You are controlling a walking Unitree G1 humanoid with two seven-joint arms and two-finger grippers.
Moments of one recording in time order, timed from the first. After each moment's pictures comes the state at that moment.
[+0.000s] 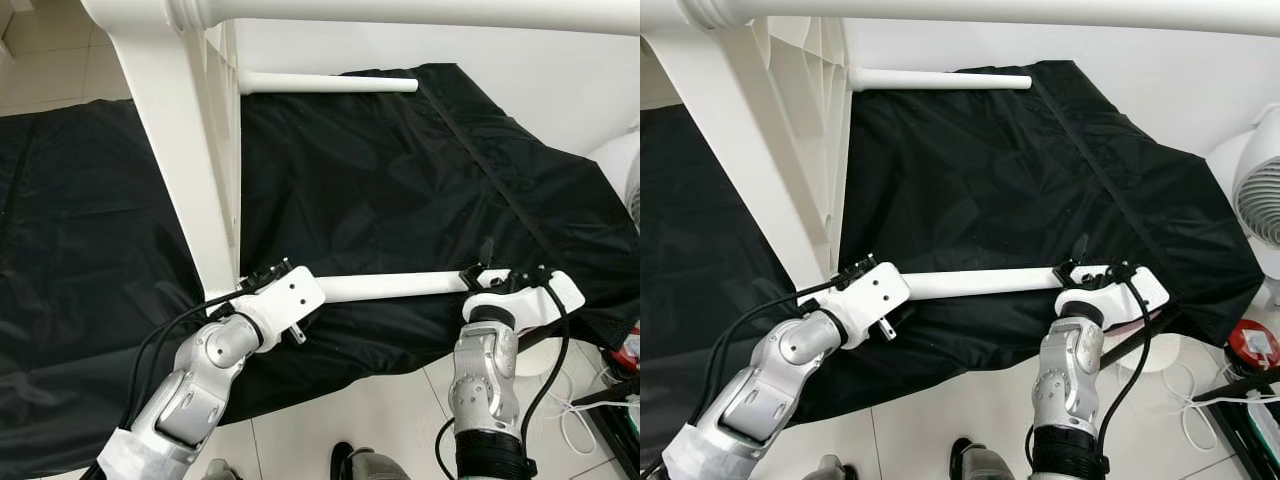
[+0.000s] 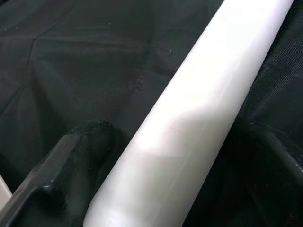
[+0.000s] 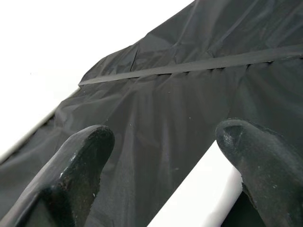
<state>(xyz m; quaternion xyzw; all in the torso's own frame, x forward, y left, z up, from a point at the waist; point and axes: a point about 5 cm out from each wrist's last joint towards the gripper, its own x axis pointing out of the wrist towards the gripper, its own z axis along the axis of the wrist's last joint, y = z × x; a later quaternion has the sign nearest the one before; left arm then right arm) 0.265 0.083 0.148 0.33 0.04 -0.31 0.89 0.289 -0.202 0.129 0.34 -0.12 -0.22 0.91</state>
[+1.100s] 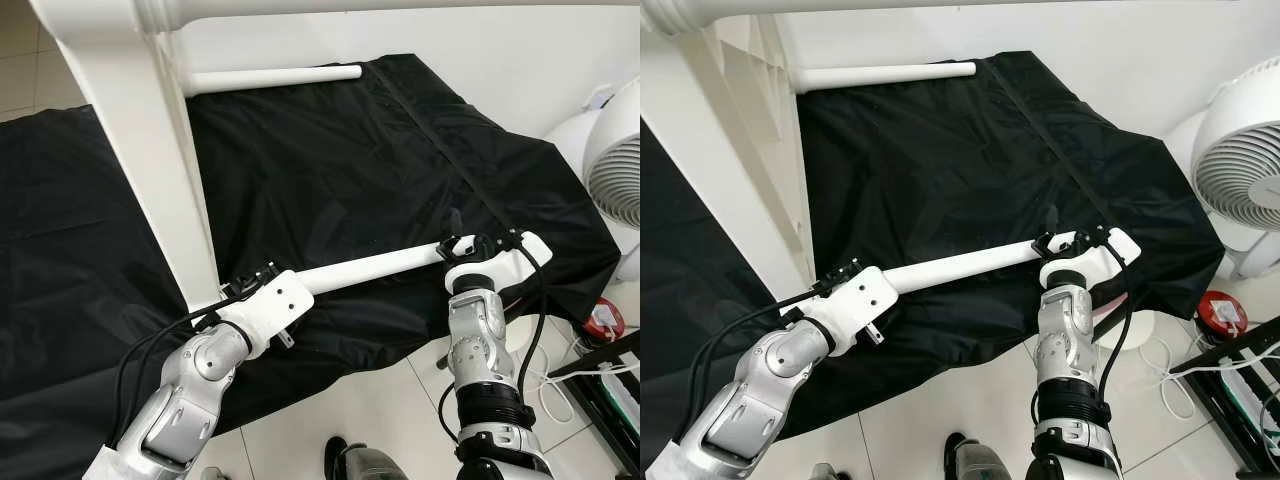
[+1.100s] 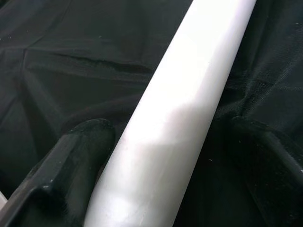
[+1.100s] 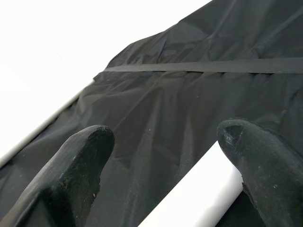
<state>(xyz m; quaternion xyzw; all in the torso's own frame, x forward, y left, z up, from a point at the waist) 0.252 0.097 0.147 0.34 0.06 -0.28 0.90 0.334 -0.186 0.137 0.32 -0.10 -0.06 0.94</state>
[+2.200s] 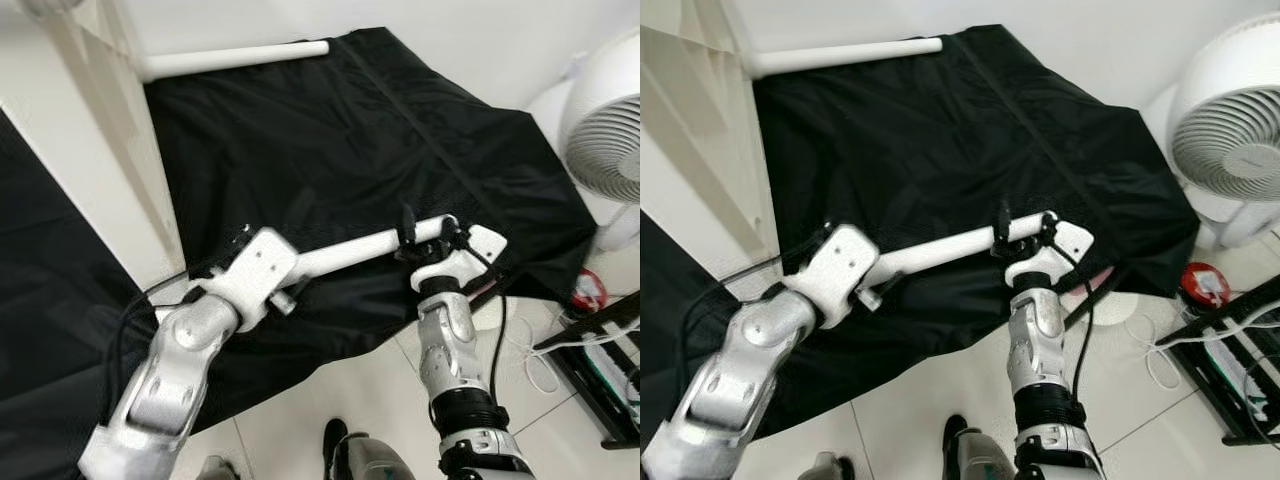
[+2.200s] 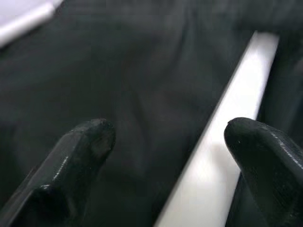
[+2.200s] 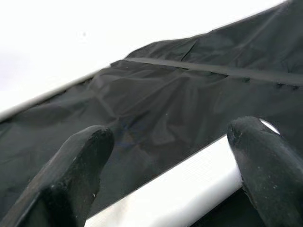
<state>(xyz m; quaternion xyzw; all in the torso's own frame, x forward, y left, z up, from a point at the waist) 0.271 0.089 0.219 0.15 -0.07 -0.33 0.93 0.319 -0.154 0.151 0.16 -0.19 -0.02 0.97</state>
